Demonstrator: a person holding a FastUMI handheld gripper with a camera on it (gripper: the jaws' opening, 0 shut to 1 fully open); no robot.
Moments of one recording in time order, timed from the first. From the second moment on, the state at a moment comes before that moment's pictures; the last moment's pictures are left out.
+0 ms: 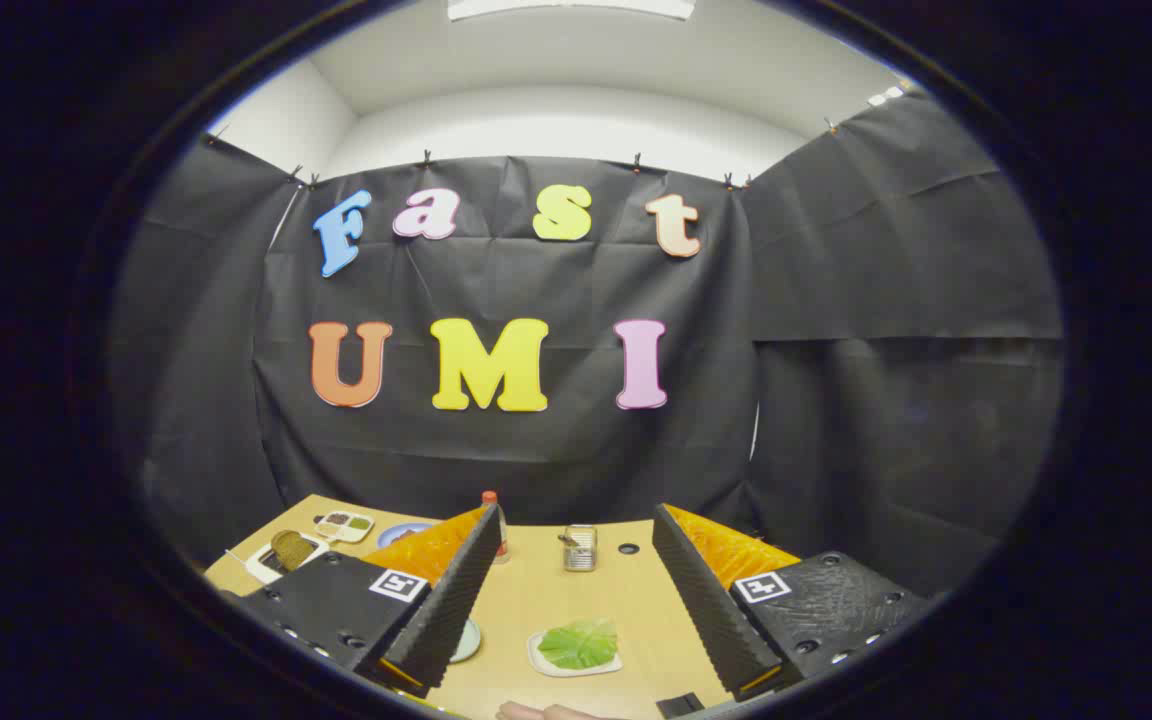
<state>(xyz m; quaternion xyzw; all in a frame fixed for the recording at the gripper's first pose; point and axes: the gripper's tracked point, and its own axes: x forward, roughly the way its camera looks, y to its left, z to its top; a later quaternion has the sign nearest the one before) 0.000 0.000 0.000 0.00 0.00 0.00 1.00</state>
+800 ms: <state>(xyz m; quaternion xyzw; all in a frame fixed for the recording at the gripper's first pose) 0.094 -0.062 -0.103 0.00 0.08 0.08 0.99</state>
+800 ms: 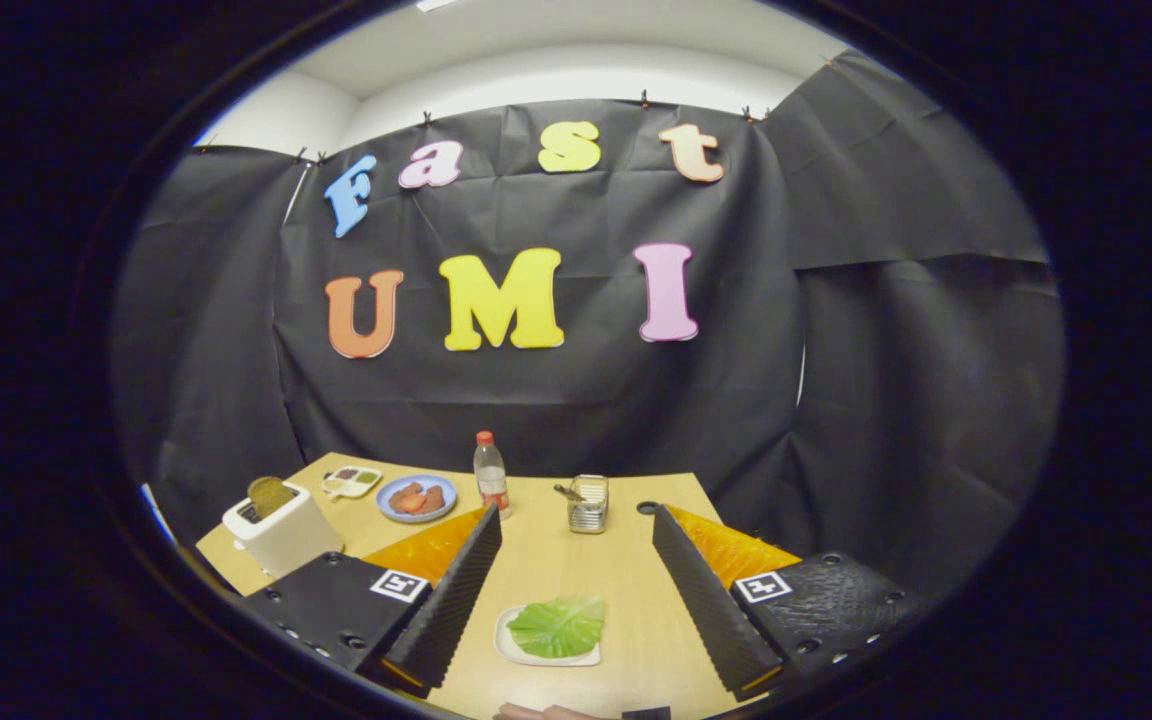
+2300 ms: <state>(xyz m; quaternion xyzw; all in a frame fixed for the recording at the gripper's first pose) 0.233 -0.029 -0.389 0.03 0.45 0.03 0.89</state>
